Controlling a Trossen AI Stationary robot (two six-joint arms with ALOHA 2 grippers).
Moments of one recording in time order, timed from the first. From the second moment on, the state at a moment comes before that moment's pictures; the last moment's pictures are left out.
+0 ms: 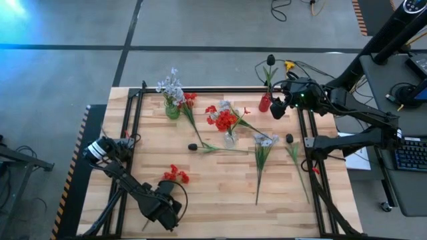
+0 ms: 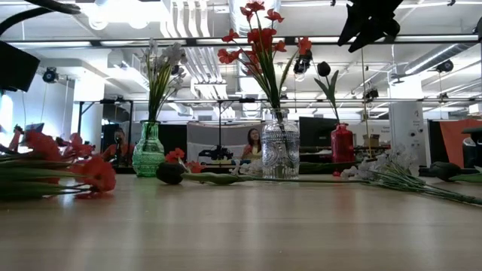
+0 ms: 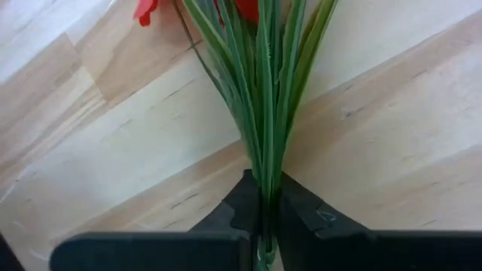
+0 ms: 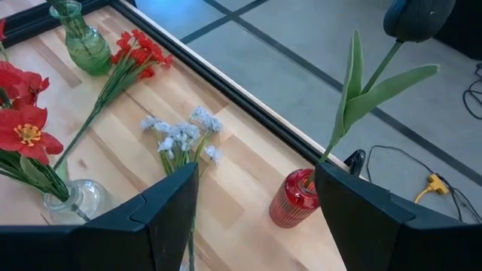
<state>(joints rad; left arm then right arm) -0.82 1.91 1.20 -1.03 -0.09 -1.87 -0.36 1.00 1.19 -0.89 0.36 0.24</state>
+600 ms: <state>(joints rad) -0.91 1.87 1.28 -1.05 -0.33 -1.87 -0.29 0.99 1.19 -0.87 0.31 0.23</state>
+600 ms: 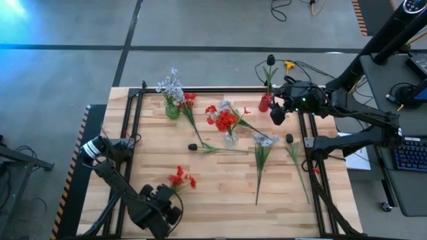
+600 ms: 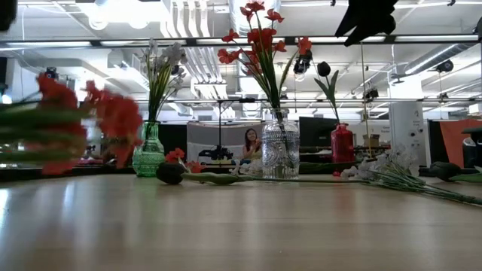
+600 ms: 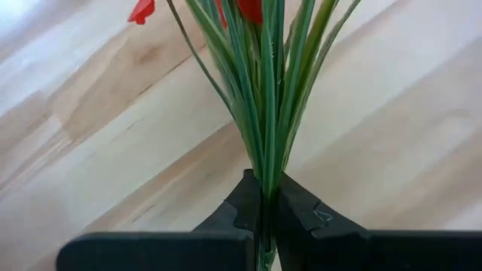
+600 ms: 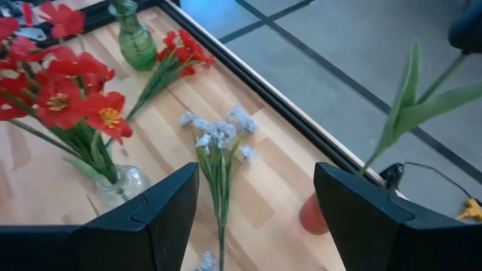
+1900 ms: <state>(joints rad) -0.91 1.86 1.46 -1.03 -1.30 -1.21 0.20 0.97 1.14 -0.64 0.31 0.18</state>
